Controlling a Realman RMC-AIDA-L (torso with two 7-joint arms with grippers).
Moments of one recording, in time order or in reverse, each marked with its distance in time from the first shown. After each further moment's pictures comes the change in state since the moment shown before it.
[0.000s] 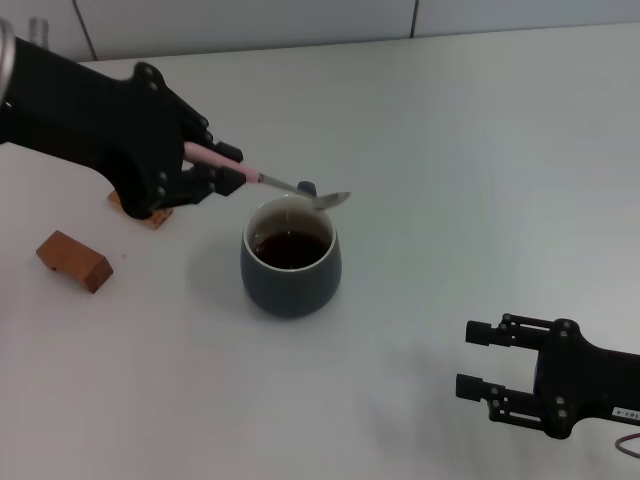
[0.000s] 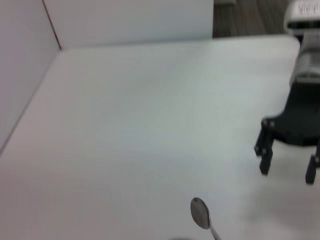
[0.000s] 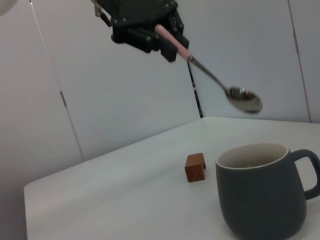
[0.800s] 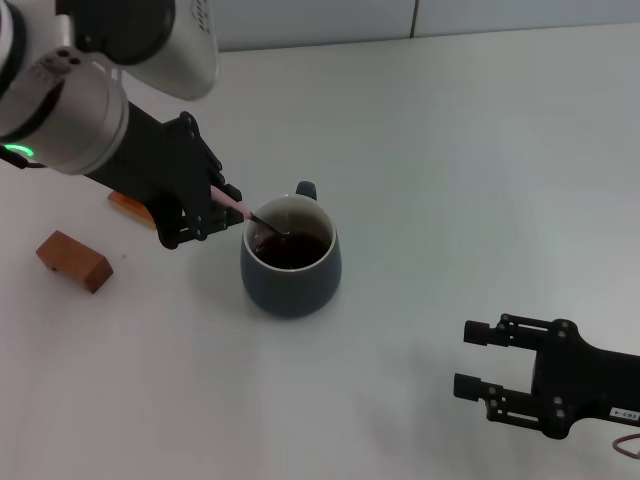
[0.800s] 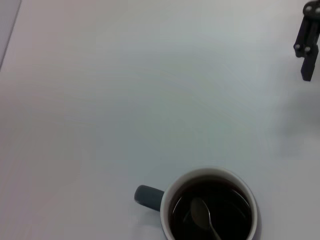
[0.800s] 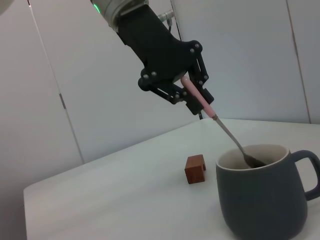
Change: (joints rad) left arm 0.002 -0.006 0.361 0.031 0.285 -0.165 -0.090; right arm 0.000 0.003 0.003 0.005 0.001 0.001 0.000
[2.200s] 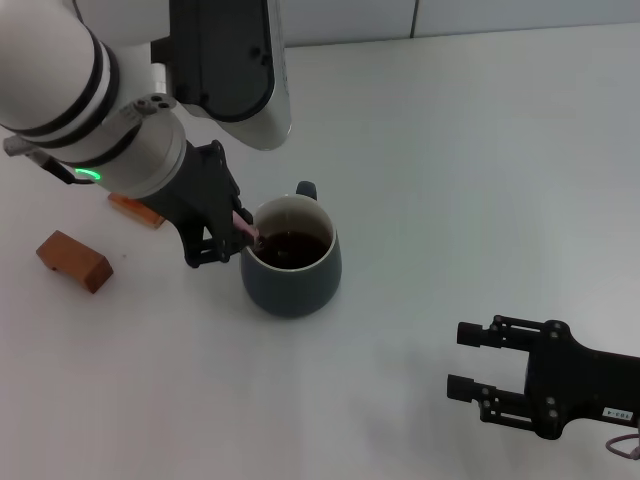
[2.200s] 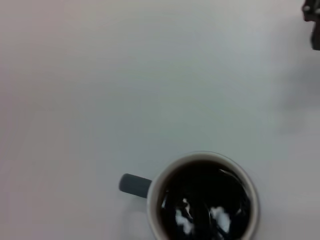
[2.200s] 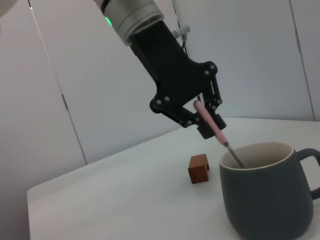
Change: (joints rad) left arm -0.045 -0.003 0.208 -0.097 0.121 -0.109 -0.094; right arm 0.011 -0.002 -0.006 0.023 -0.001 0.012 0.005
